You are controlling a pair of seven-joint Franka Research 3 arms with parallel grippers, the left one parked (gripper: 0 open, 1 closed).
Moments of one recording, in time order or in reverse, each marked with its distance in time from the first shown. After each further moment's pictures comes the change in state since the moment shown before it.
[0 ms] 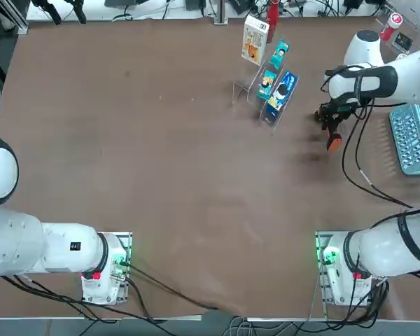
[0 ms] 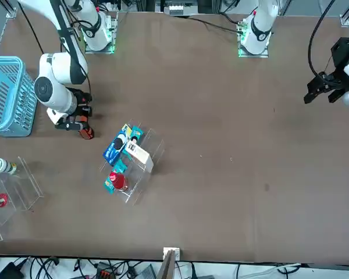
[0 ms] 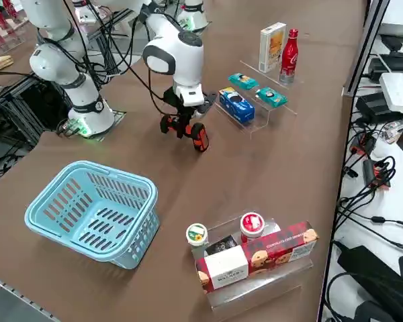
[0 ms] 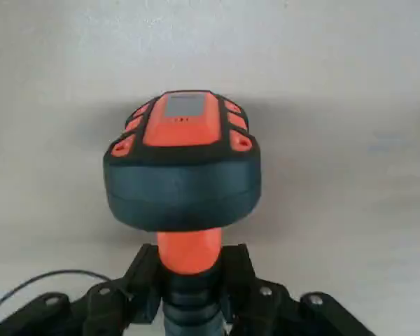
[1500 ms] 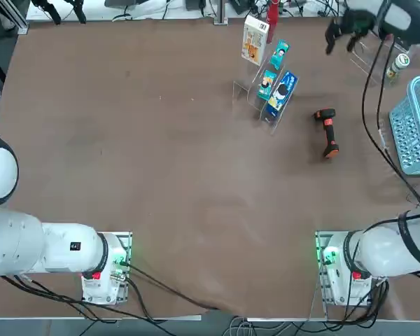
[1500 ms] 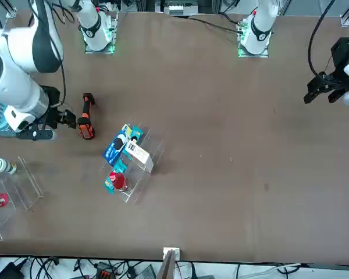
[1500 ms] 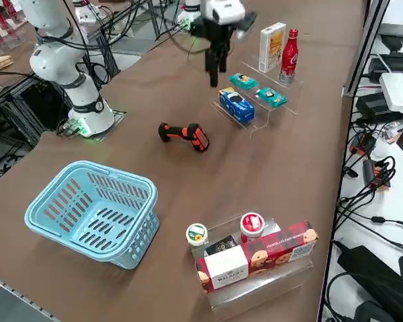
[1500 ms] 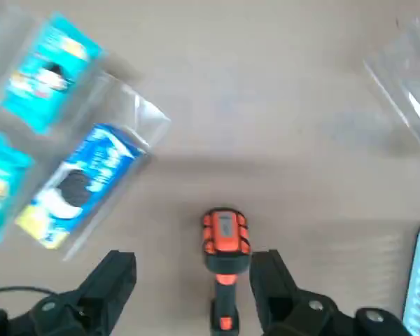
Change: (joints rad) arm 0.012 -0.024 0.085 0.646 -0.001 -0.464 -0.029
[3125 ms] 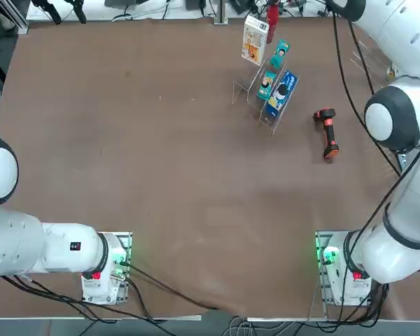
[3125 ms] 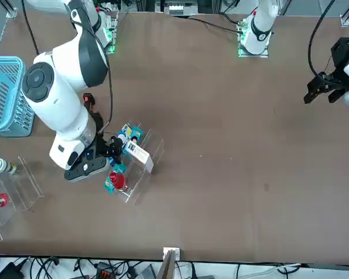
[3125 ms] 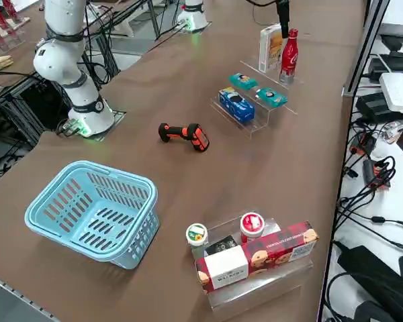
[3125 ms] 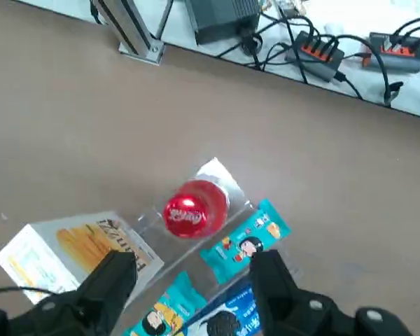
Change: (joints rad) arm 0.161 0.446 0.070 0.673 0.049 0.016 -0.002
